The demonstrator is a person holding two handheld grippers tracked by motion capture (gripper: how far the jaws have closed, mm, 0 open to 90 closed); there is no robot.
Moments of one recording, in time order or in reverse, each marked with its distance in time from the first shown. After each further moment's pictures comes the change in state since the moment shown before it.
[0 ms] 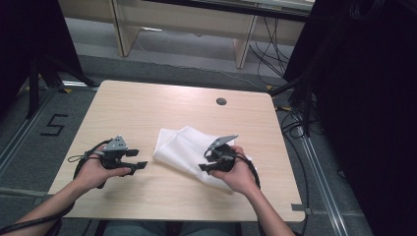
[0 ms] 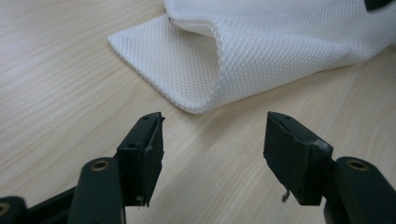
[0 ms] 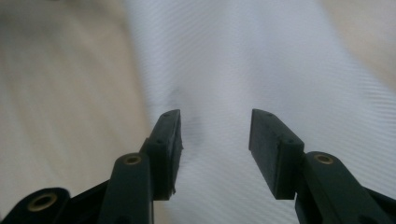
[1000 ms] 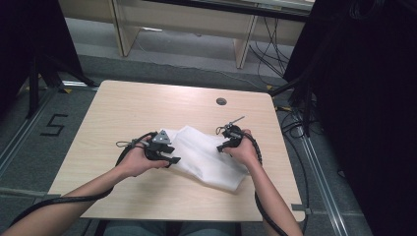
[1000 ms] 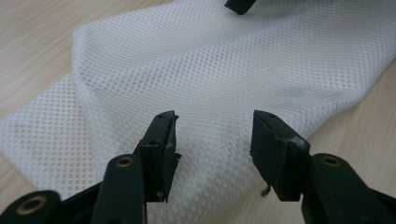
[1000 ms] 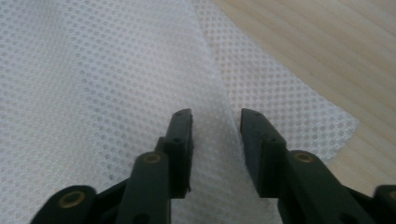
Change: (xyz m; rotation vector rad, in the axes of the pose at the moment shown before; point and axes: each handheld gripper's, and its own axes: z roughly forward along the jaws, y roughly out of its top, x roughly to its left) left arm -0.042 0.063 0.086 0.154 -0.061 0.137; right arm -0.107 0.011 0.047 0.157 -0.133 0.111
